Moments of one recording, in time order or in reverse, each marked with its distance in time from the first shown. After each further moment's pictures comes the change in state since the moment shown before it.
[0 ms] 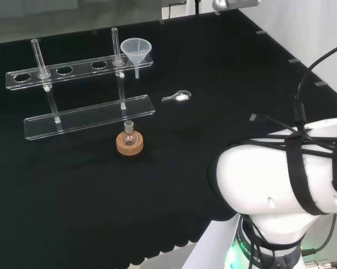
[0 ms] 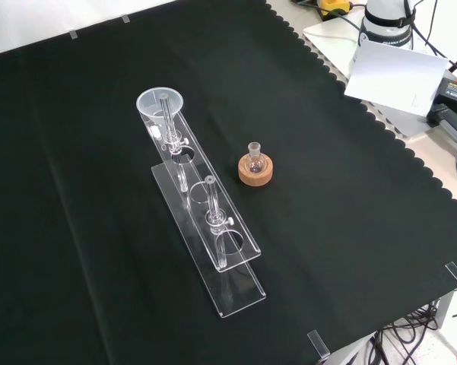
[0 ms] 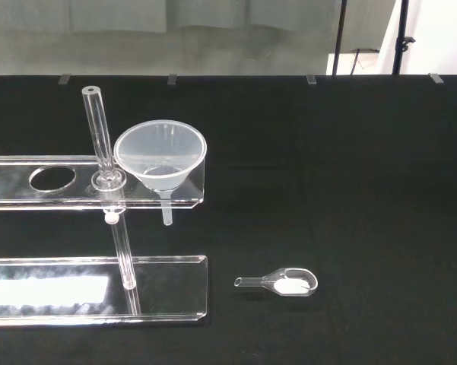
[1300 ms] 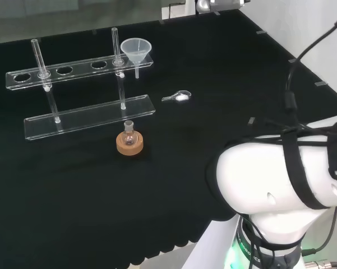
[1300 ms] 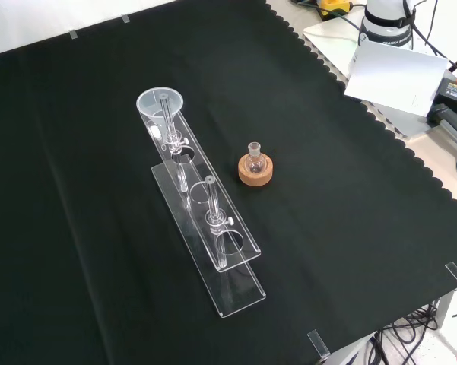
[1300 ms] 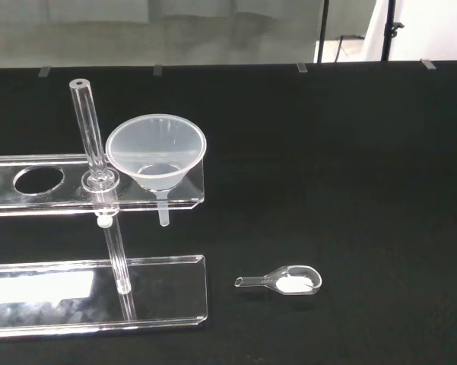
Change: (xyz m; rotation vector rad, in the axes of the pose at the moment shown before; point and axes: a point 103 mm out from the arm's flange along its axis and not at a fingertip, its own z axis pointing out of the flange) arm 0.017 0.029 0.017 0.025 -0.005 0.047
